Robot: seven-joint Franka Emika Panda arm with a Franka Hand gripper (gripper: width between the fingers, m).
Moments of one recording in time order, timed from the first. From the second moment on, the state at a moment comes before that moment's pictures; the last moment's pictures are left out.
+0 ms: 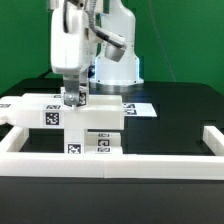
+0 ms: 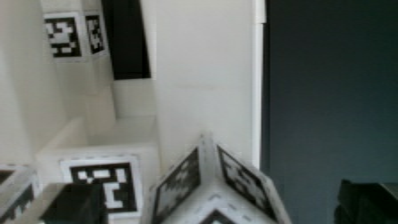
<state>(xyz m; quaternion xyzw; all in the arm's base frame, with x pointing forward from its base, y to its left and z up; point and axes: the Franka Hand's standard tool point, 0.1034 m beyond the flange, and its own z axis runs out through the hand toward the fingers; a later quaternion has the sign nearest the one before) 0.635 -0.098 0.113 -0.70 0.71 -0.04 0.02</state>
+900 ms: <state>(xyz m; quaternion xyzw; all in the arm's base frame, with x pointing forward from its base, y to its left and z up) 0.635 -0.098 0.113 -0.90 0.43 -0.04 0.01</state>
